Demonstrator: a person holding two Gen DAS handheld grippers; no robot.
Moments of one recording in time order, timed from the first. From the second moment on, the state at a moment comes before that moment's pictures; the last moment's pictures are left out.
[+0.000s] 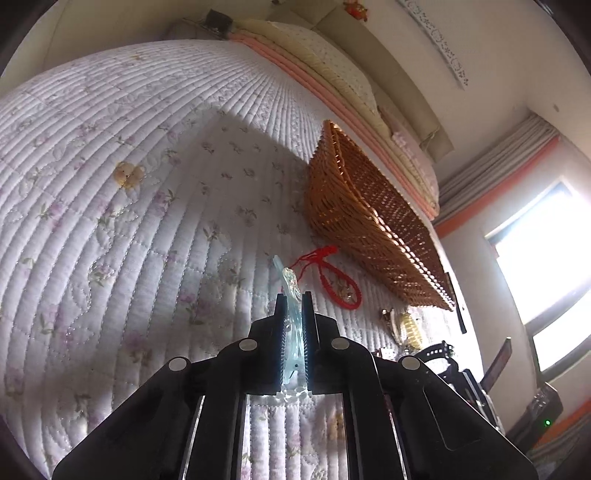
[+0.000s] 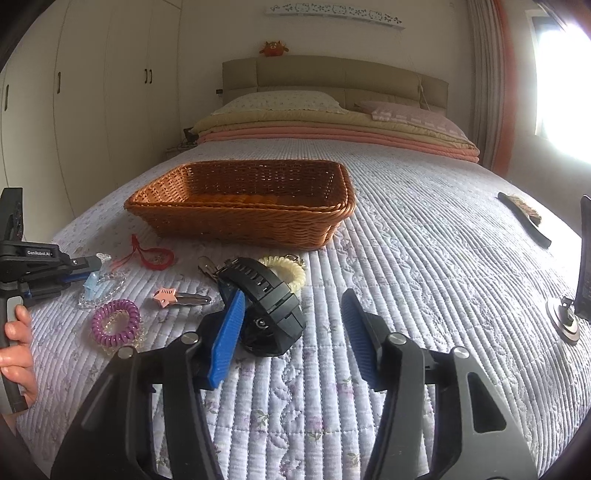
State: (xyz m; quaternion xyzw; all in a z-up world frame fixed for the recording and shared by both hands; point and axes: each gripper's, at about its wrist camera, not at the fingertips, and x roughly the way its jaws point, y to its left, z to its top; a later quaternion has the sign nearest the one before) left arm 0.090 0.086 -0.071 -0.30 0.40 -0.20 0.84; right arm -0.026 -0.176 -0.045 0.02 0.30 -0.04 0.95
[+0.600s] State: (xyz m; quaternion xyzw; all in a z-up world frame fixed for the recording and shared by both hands) left arm 0.065 0.069 -0.020 -0.26 0.35 -0.25 0.86; right arm -0.012 -0.191 -0.027 0.06 0.31 -0.01 0.95
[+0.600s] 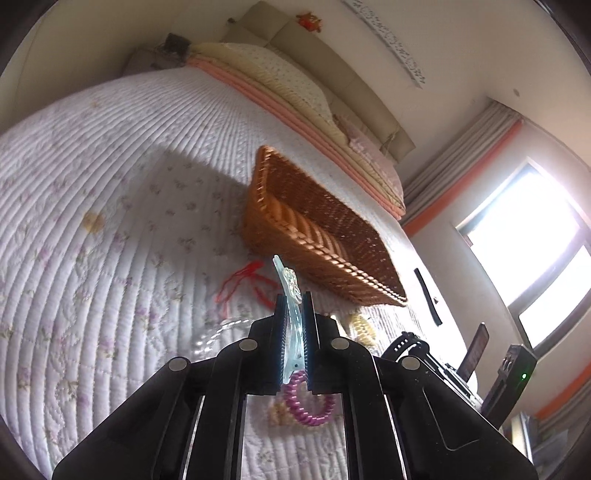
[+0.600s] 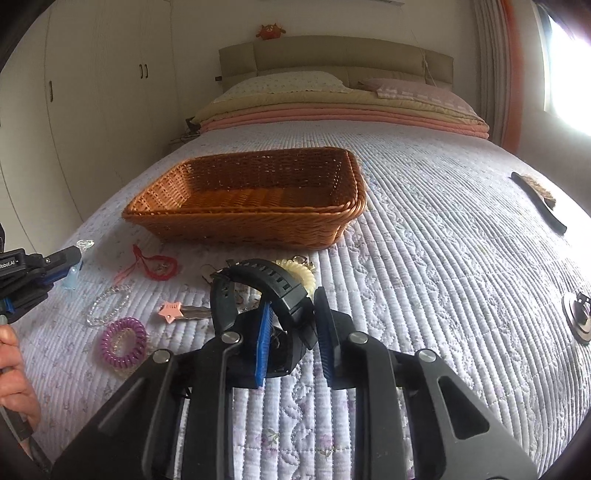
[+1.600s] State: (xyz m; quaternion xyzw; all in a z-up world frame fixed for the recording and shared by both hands) left arm 0.223 -0.055 -0.019 -0.07 0.41 -0.23 0.88; right arm 0.187 -0.225 -0.025 0.11 0.45 0.03 0.88
